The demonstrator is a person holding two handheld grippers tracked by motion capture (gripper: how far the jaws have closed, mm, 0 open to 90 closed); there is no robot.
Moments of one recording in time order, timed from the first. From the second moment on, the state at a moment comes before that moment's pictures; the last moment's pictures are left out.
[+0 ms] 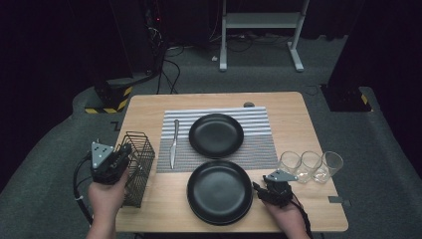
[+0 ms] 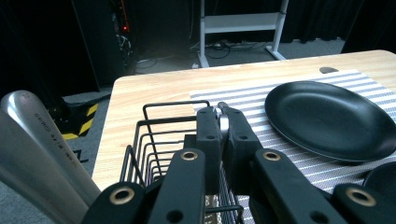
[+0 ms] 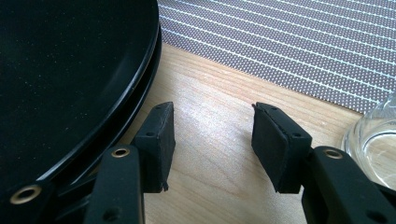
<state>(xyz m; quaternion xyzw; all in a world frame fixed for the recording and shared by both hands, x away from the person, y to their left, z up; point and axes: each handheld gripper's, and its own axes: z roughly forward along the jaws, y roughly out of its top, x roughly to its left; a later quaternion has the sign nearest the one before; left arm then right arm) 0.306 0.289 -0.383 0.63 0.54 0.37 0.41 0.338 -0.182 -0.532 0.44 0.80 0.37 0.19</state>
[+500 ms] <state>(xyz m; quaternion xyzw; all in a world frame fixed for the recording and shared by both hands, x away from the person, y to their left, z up) 0.304 0.291 -0.382 0.62 0.54 0.37 0.43 0.338 -0.182 -0.532 0.44 0.80 0.37 0.19</state>
